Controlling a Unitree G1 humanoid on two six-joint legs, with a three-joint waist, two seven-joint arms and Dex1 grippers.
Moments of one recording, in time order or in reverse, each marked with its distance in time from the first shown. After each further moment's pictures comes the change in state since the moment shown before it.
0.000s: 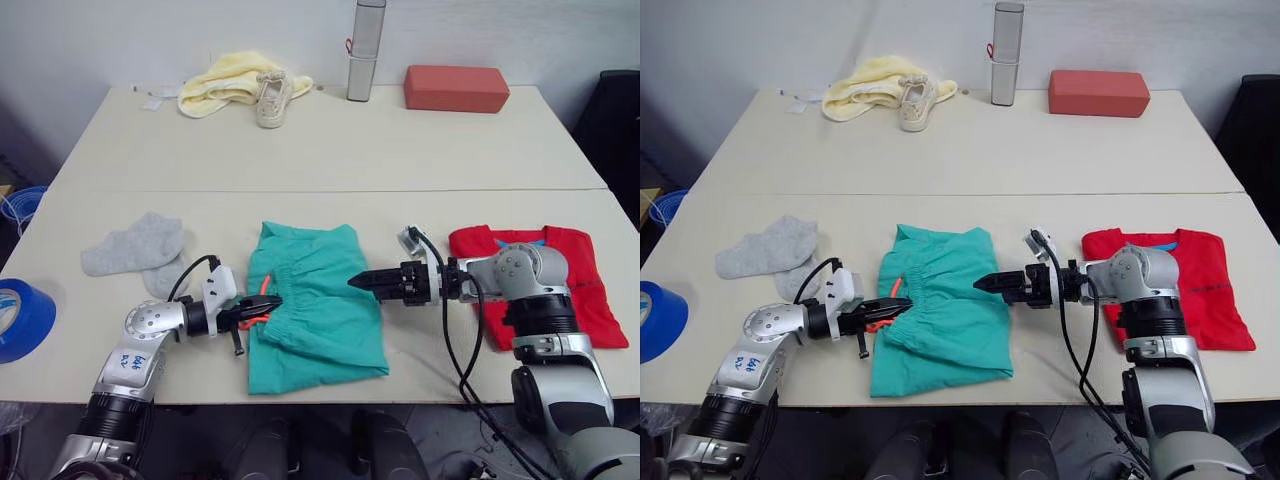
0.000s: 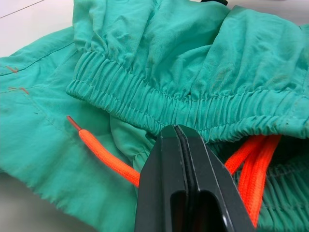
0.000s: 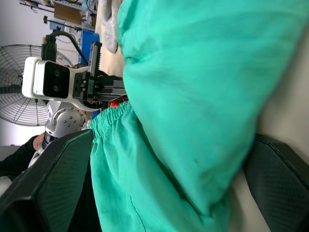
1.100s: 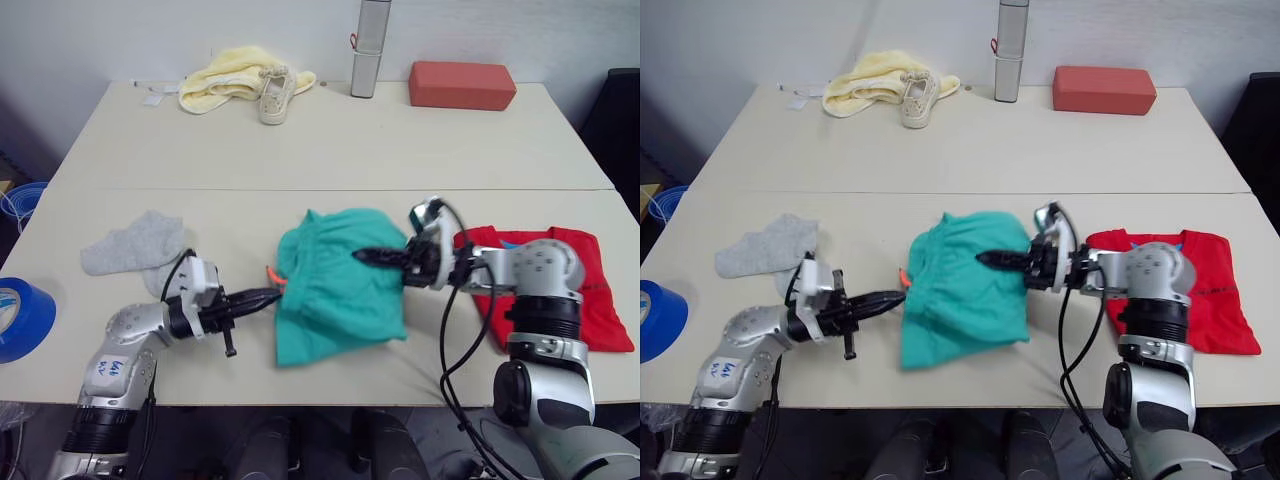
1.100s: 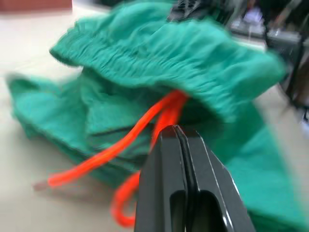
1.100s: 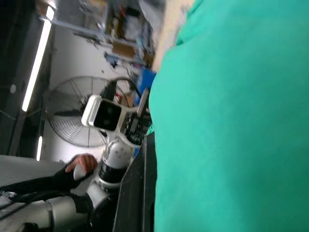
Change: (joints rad) left arm 0.035 -0.016 0.130 -0.192 -0.291 0.122 -0.068; right arm -0.004 0.098 -0.392 -0.107 0.219 0.128 -0.178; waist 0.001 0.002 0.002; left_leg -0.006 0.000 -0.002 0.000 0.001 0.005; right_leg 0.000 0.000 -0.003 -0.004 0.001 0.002
